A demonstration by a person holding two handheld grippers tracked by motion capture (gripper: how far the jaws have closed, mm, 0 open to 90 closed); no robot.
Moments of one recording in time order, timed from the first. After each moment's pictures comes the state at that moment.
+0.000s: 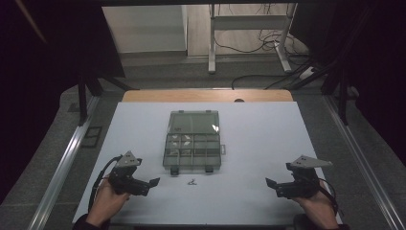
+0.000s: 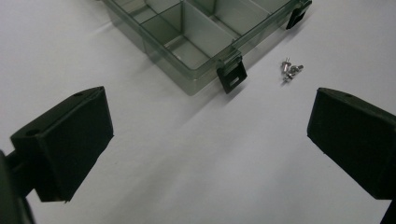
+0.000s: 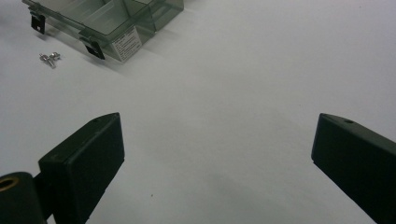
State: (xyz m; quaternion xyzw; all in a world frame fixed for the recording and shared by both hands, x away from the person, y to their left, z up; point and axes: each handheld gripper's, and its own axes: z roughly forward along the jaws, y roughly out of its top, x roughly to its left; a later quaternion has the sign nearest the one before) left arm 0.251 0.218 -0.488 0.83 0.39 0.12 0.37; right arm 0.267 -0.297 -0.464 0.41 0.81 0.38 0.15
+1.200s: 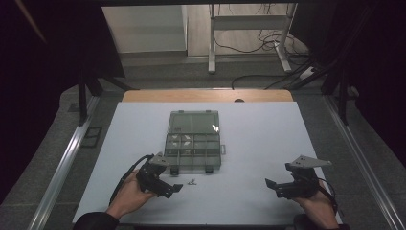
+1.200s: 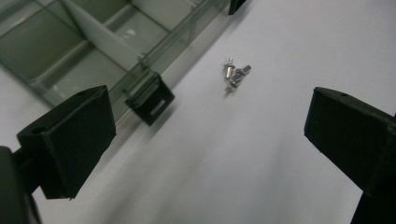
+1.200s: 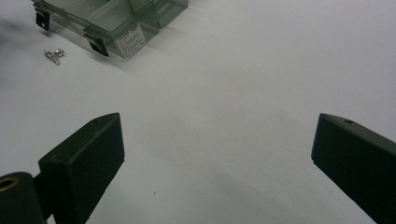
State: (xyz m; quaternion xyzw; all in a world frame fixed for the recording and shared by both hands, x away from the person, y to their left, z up) left arm 0.271 0.151 -0.495 0.88 0.33 0.03 0.33; right arm 0.268 -0.296 -0.464 0.41 0.82 0.38 0.14
